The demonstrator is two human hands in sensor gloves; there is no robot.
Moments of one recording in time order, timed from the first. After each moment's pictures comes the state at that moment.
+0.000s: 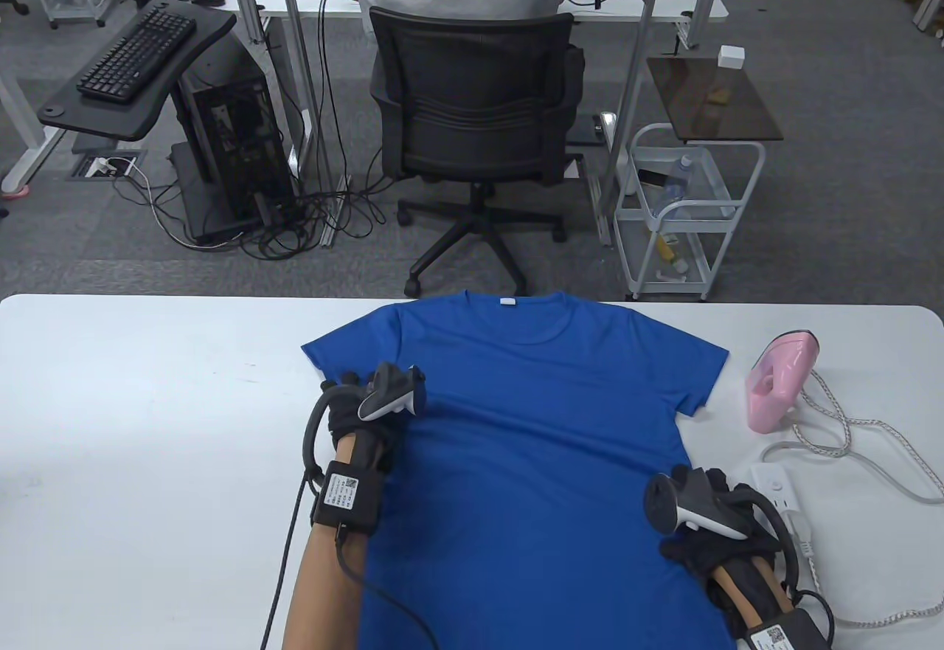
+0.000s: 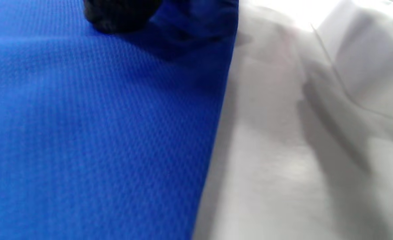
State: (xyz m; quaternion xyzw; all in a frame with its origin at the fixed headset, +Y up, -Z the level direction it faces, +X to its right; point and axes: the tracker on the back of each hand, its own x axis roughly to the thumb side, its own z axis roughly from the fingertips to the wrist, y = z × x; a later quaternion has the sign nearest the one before) left_hand -0.145 -0.782 -0.500 -0.22 0.00 -0.13 0.97; right_hand 0.255 -0.778 -0.357 -0.04 -0.25 -0.96 0.15
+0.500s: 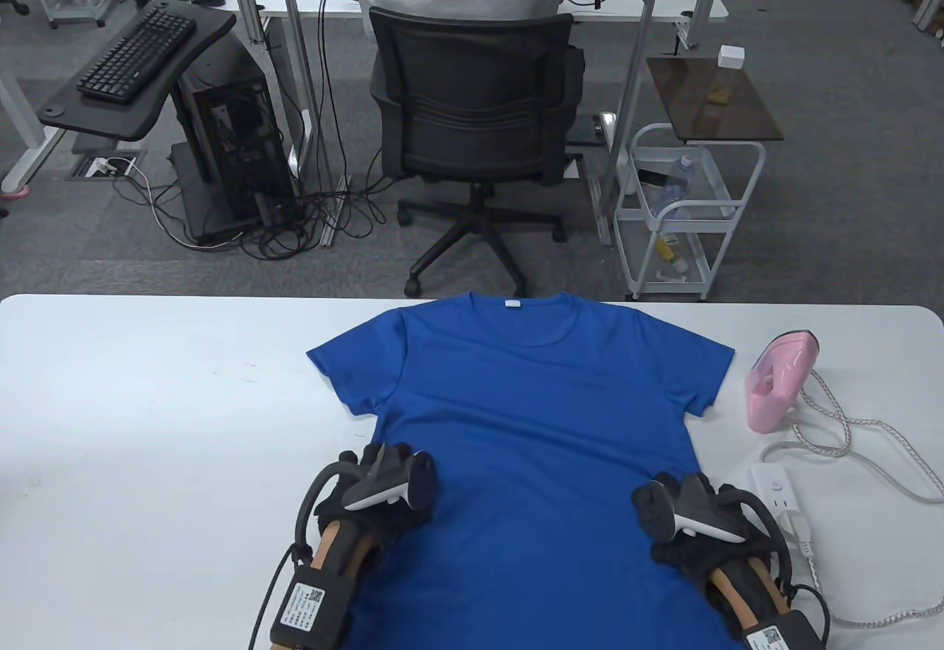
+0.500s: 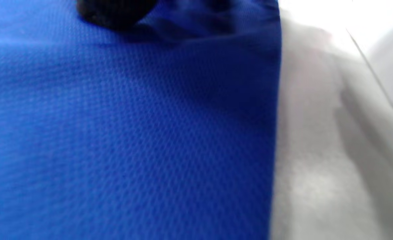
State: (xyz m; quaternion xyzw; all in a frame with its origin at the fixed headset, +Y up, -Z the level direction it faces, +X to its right) left_hand -0.142 -0.796 -0.386 -0.24 -0.13 -0.10 0.96; right_hand 0.246 -0.783 -0.352 -0.09 -0.25 -0.96 0.13
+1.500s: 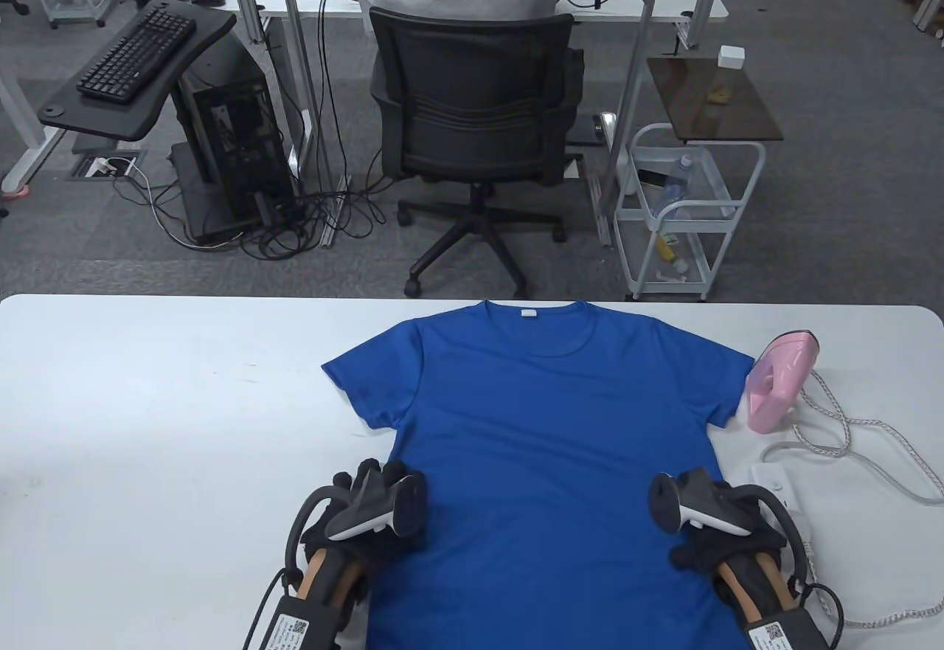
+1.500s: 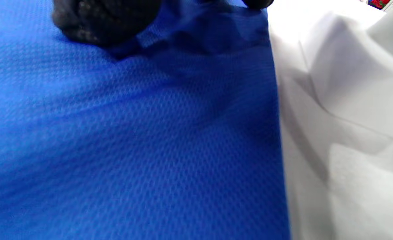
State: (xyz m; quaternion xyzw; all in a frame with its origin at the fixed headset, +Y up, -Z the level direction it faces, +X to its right) left_hand -0.153 -0.799 -0.367 -0.20 -0.14 -0.09 0.97; right_hand 0.264 -0.780 -0.361 -0.03 -0.25 -0.95 0.16
